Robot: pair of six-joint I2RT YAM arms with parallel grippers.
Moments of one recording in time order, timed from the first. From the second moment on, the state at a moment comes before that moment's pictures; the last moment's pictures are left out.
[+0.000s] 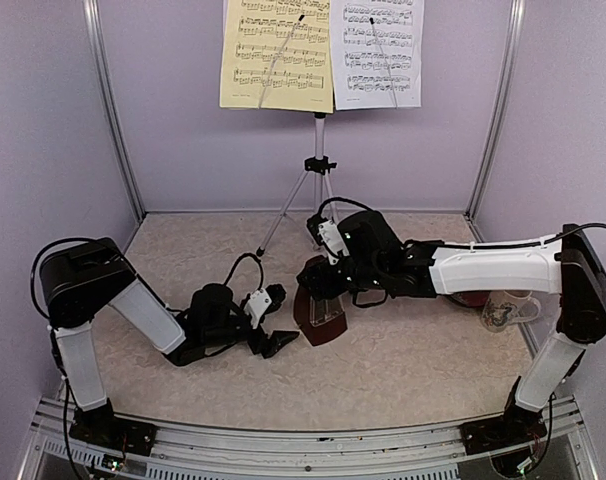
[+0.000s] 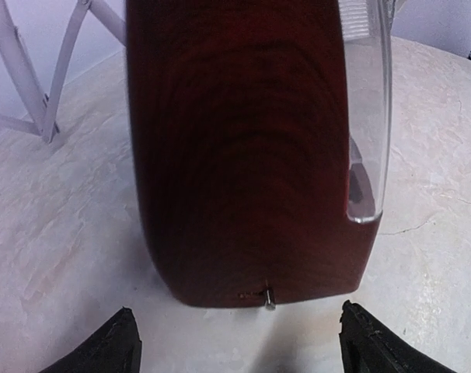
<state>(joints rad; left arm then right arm) -0.81 1.91 0.57 0.98 0.20 0.19 0.94 1.70 1.18 -0.05 0.11 0.22</state>
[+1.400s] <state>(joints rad) -0.82 2.03 0.66 0.96 0.17 0.21 0.88 1.67 1.12 0.05 -0.05 0.18</state>
